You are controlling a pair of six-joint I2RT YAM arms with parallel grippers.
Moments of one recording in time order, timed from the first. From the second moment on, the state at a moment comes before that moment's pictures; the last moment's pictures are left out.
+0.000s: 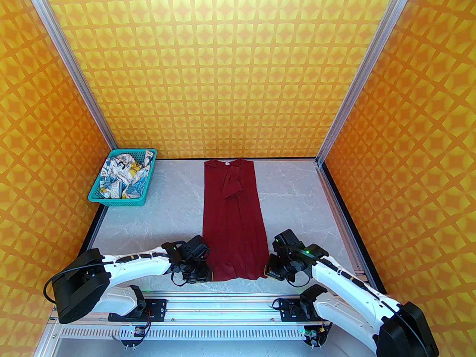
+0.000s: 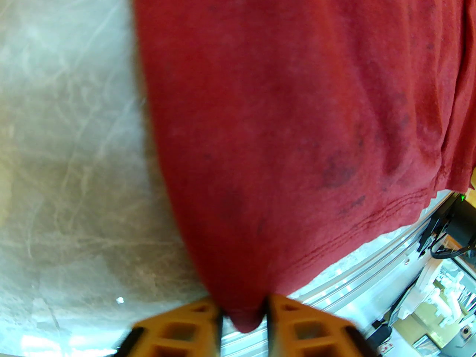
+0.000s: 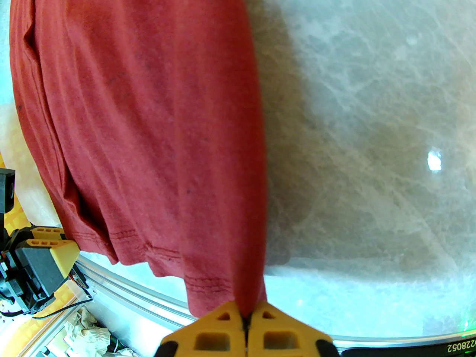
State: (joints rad) left arm -0.95 1.38 0.60 -0.45 0.36 -0.99; right arm 0.47 0.93 0.45 -0.83 -0.39 0.78
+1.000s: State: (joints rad) left arm -0.95 1.13 0.68 -0.60 0.23 -0.94; right arm 0.47 0.85 0.58 -0.99 -0.39 0.79
